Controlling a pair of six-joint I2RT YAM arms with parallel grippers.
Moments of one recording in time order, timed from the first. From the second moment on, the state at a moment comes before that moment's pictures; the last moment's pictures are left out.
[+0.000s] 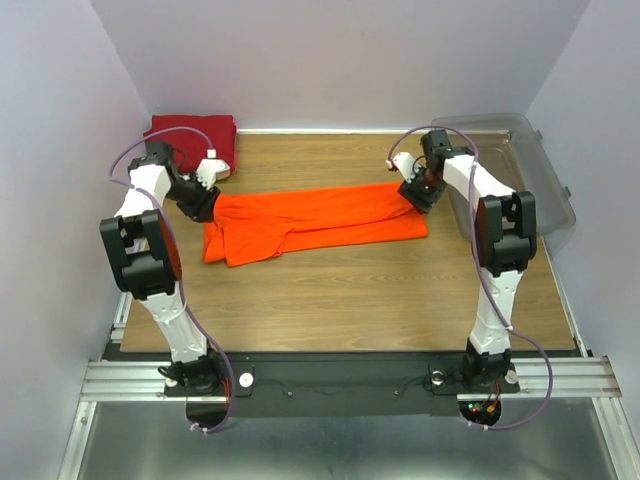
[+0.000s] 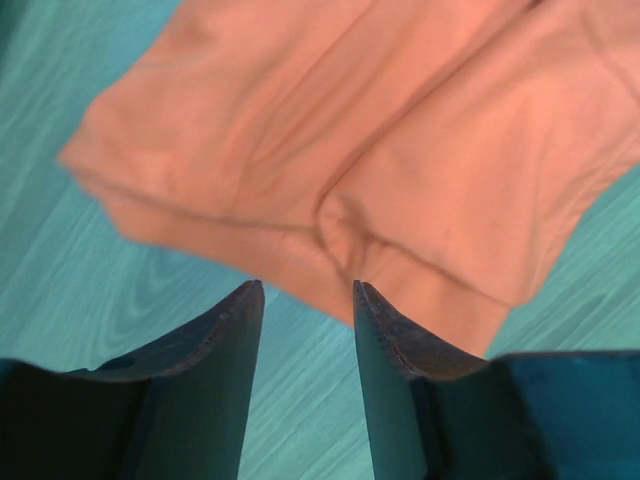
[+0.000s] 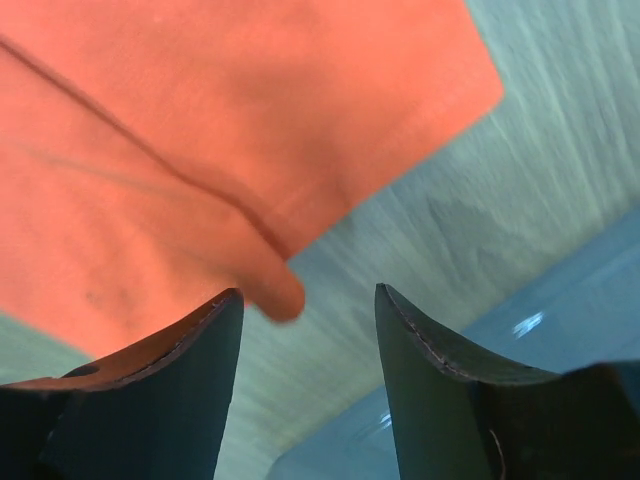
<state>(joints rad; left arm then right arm) 0.20 1.93 1.57 -0.94 0.51 0.99 0.14 2.14 1.73 -0.79 -0.11 -0.82</state>
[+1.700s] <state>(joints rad) 0.20 1.32 0.93 -0.98 0.46 1.13 0.33 1.85 1.53 -0.84 -0.48 -0.29</state>
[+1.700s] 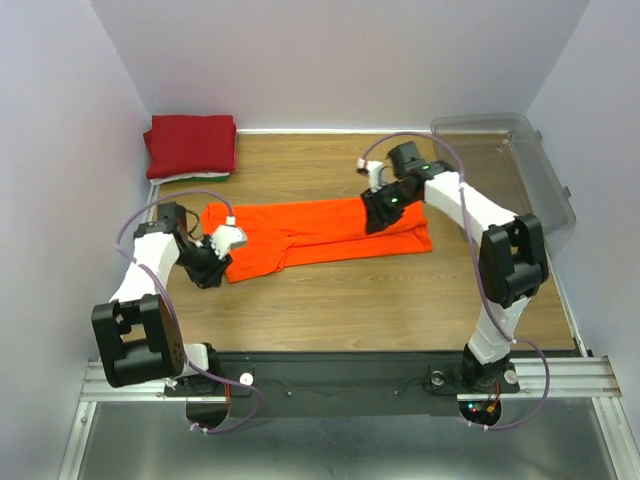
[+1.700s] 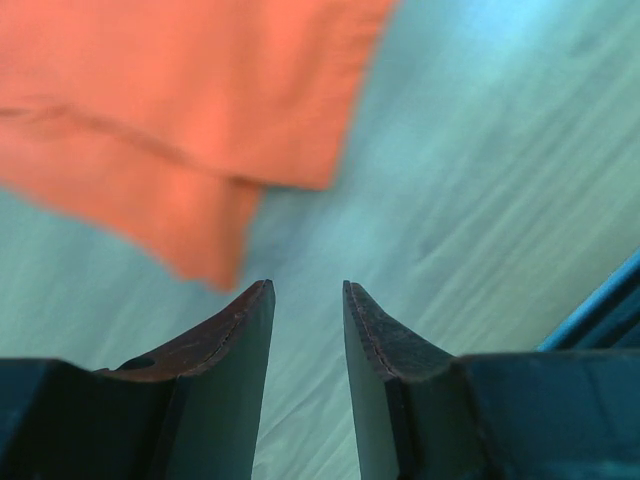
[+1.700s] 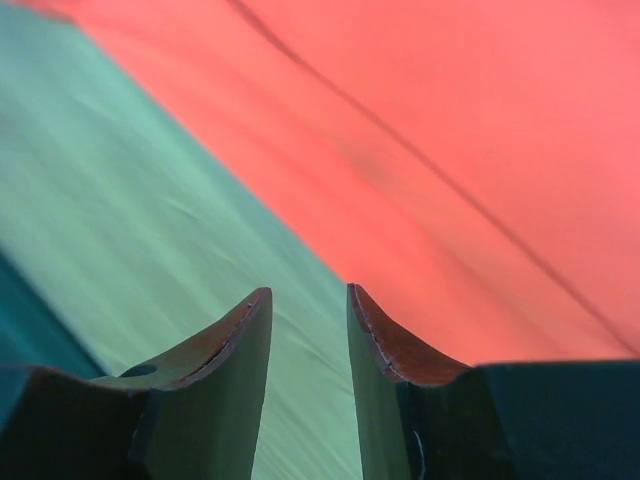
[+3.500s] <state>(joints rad) 0.07 1.74 1.36 -0.78 0.67 0.75 0.39 1.77 1.34 -0.36 -0.51 0.05</state>
